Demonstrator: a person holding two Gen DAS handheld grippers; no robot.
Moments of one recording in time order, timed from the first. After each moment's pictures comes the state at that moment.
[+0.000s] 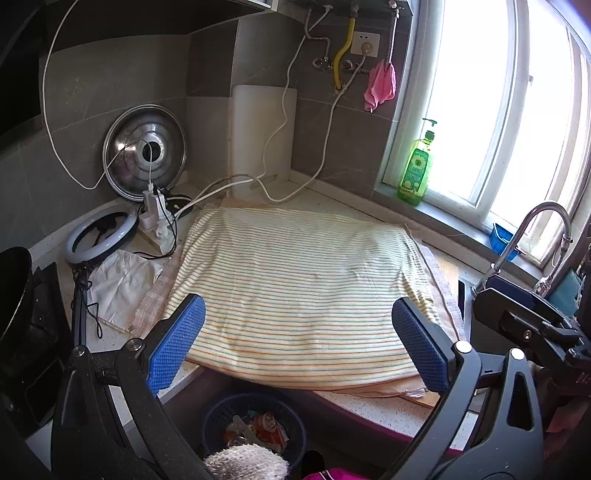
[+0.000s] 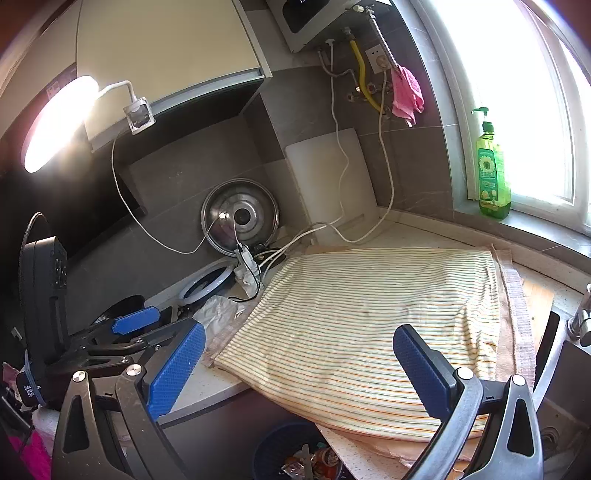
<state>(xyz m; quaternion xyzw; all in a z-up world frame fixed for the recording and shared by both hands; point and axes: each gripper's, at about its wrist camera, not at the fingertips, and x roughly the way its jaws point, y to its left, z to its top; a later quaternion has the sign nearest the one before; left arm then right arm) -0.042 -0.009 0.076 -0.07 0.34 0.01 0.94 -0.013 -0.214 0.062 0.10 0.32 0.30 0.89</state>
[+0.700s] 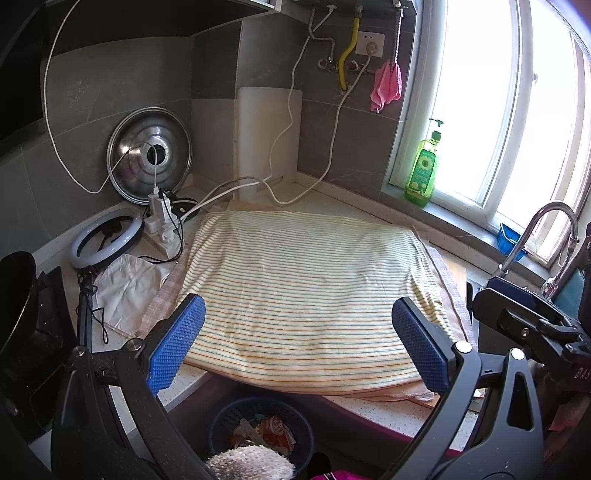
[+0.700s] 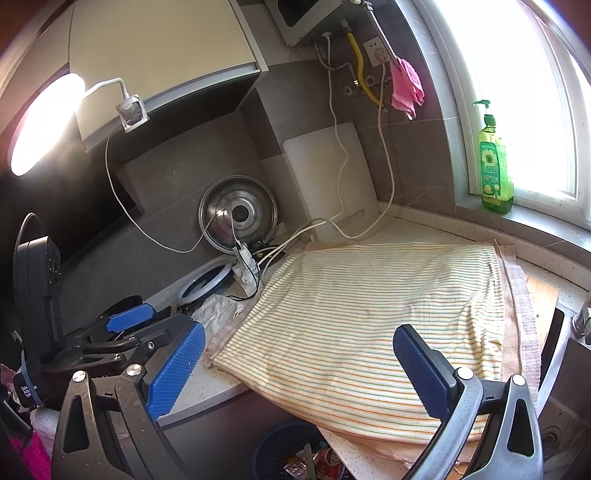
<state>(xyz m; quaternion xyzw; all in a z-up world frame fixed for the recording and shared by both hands) -0.037 -0.007 0.076 -0.07 0.34 0.02 0.94 0.001 -0.211 0.057 0.10 0.33 0.30 0.89</state>
